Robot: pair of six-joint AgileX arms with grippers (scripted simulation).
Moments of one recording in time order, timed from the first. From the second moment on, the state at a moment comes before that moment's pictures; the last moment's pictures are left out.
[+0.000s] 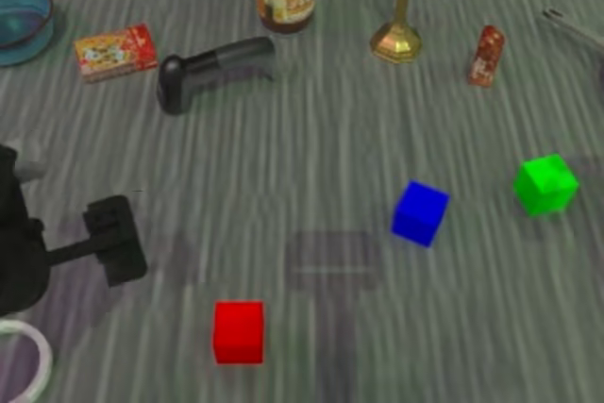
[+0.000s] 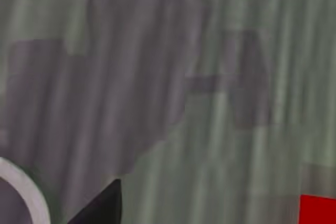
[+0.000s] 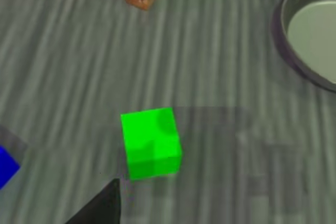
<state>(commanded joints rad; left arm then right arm) -0.37 0.92 0.59 -0.62 -0.04 -0.59 0.08 0.89 0.74 -0.51 0.00 -0.05</state>
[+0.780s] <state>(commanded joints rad) 0.00 0.06 0.02 -0.05 -0.01 -0.06 0.17 2.02 1.61 -1.11 0.00 -0.12</state>
